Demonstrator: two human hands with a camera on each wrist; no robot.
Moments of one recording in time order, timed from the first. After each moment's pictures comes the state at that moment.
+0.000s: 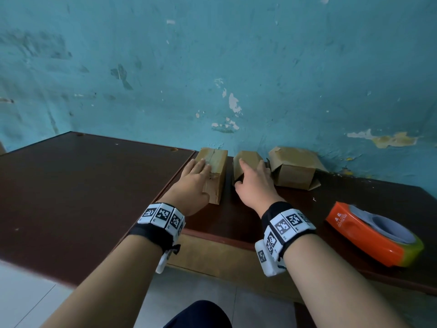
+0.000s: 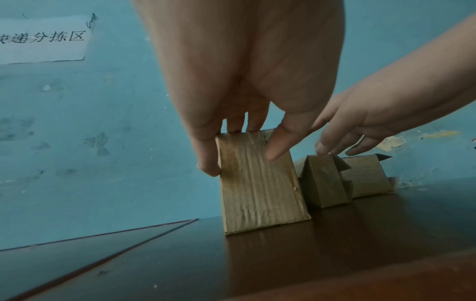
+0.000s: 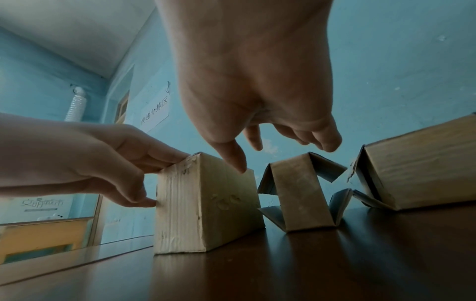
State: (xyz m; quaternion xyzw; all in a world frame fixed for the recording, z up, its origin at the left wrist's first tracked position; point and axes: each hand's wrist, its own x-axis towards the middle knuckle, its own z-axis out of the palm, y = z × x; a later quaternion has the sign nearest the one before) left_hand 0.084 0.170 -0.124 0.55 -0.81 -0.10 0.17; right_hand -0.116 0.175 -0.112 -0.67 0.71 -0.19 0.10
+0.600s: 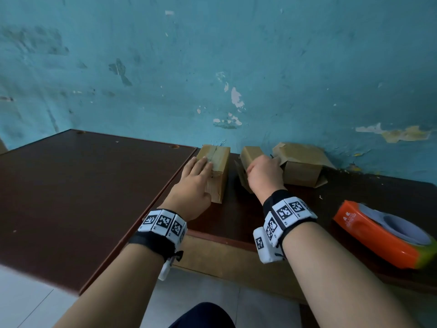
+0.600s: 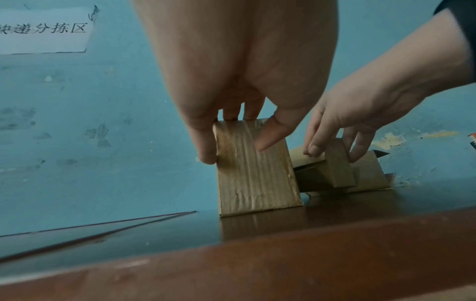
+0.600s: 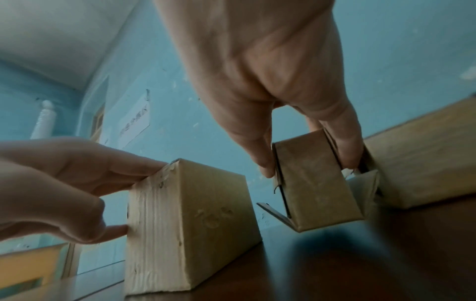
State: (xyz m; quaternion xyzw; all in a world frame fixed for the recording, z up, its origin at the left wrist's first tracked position) left_hand 0.084 0.172 -0.137 0.54 -0.81 -0.07 0.22; right_hand -0.117 0.137 -0.105 -0.55 0.79 -0.27 0.09
